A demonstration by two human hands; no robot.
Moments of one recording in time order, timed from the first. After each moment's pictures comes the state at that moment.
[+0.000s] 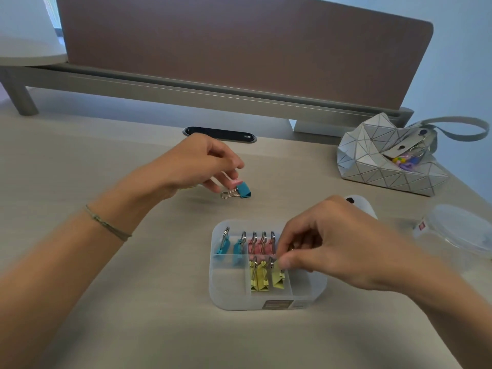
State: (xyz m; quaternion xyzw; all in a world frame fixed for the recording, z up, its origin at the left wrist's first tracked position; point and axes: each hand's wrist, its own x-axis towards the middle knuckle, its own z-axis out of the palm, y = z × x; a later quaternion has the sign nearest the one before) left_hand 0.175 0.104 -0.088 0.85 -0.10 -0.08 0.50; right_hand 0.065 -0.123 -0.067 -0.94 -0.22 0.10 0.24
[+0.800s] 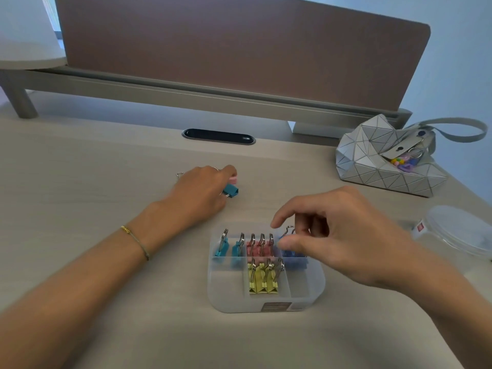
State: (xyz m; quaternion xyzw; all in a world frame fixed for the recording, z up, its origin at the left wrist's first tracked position) left_hand 0.187 0.092 -0.149 0.97 -0.19 0.09 0.08; right_hand 0.067 -0.132 -0.068 -0.93 -0.26 0.00 0.26
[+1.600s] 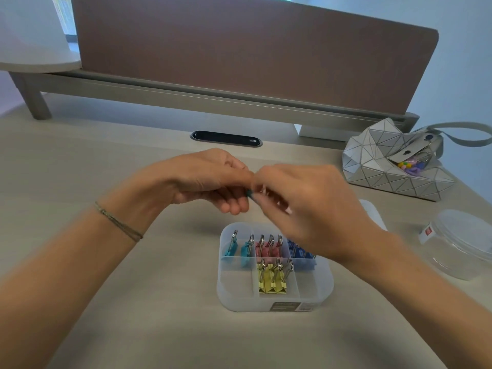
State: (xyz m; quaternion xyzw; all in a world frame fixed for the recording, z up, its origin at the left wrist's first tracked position) left_hand 0.157 0.102 -0.069 0.80 -0.15 -0.27 0.52; right_hand 0.096 -0.087 -0.072 -0.87 -0.40 -0.29 0.09
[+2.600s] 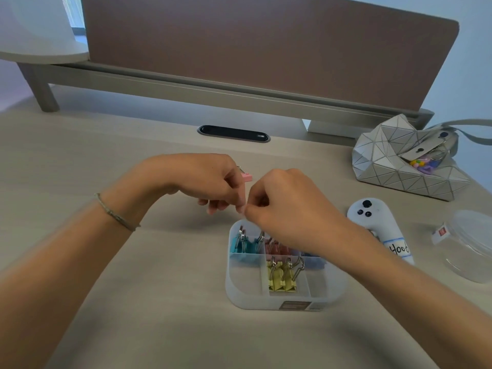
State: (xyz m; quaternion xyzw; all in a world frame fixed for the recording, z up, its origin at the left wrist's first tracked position) left_hand 0.168 0.119 -0.079 0.90 -0.23 -0.24 0.27; right_hand 0.112 -0.049 -0.090 -0.97 -0.18 -0.04 0.18
